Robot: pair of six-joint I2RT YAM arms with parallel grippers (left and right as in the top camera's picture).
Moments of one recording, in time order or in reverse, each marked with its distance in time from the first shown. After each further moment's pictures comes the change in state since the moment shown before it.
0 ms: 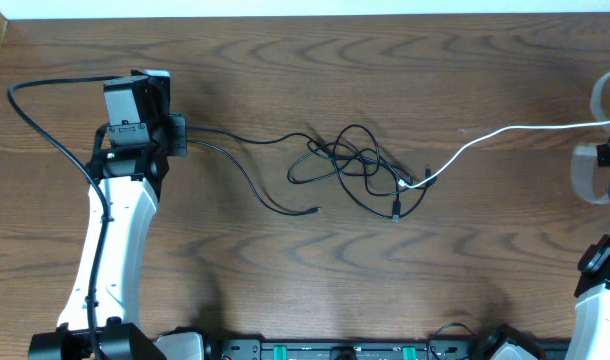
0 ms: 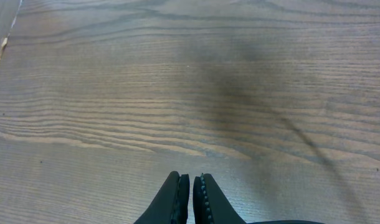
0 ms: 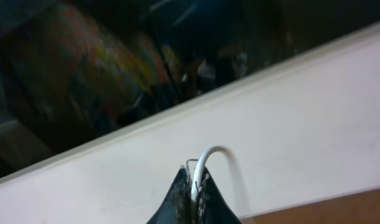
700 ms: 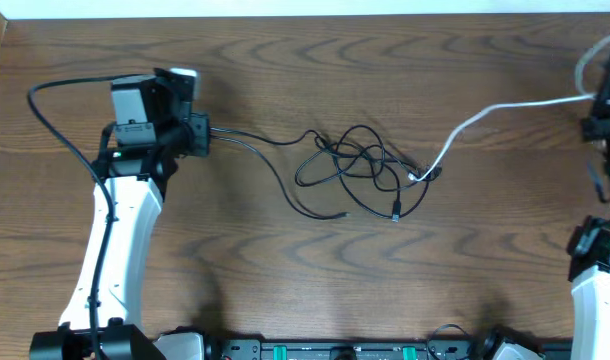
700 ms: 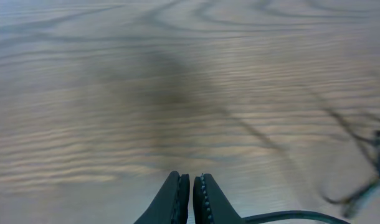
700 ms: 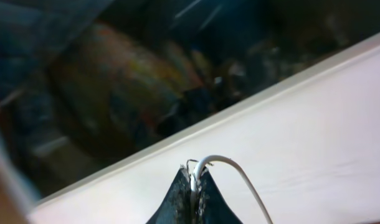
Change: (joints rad) left arm -0.045 0.000 0.000 0.000 0.341 0.000; right arm 0.207 0.069 0.072 0.040 0.092 0.145
